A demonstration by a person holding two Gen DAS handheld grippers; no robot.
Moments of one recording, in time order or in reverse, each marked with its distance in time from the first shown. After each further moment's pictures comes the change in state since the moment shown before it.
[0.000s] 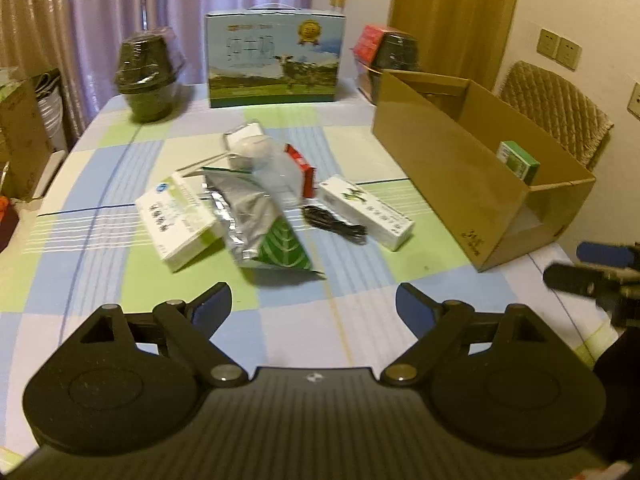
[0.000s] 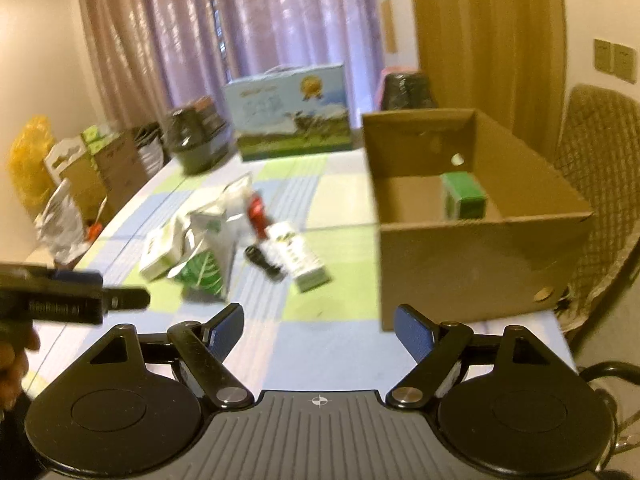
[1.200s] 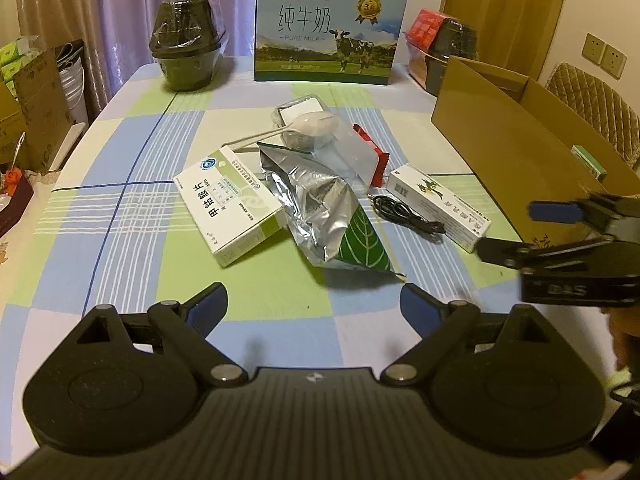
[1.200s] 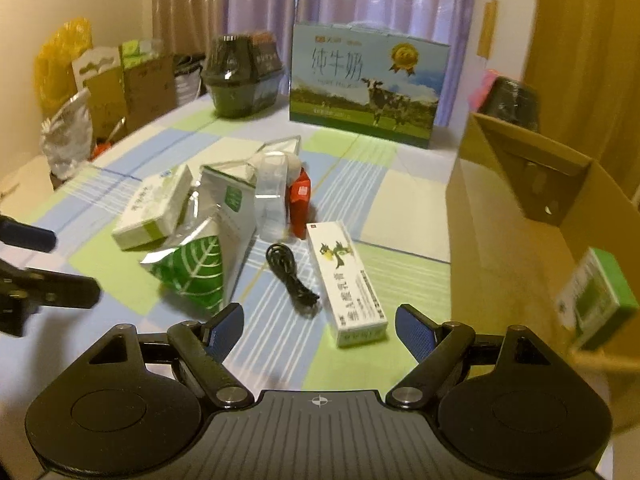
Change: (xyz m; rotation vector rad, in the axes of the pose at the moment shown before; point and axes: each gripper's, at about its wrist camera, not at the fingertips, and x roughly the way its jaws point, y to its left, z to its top) left arm 0.049 0.059 0.002 -0.064 0.052 0.044; right arm 0.151 0.044 0.024 -0.298 0.085 0.022
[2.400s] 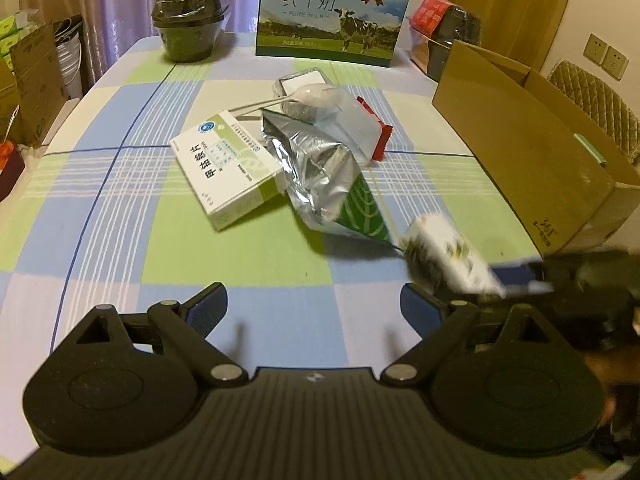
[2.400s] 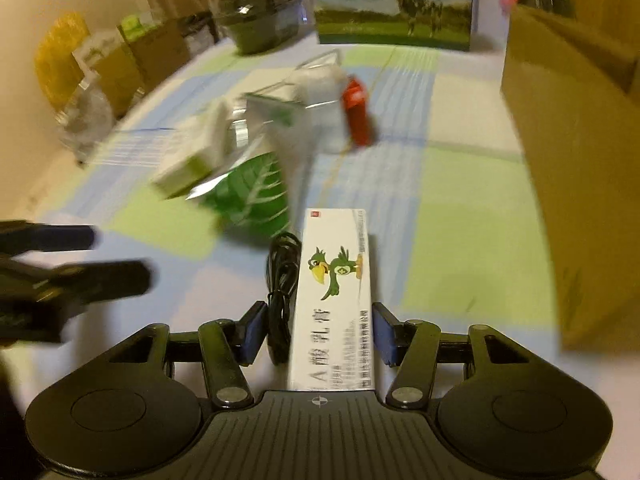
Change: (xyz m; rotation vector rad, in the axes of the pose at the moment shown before) left arm 0.001 0.007 -0.022 -0.045 0.040 -0.030; right arm 0.012 0.026 -0.027 0.187 0.192 0.180
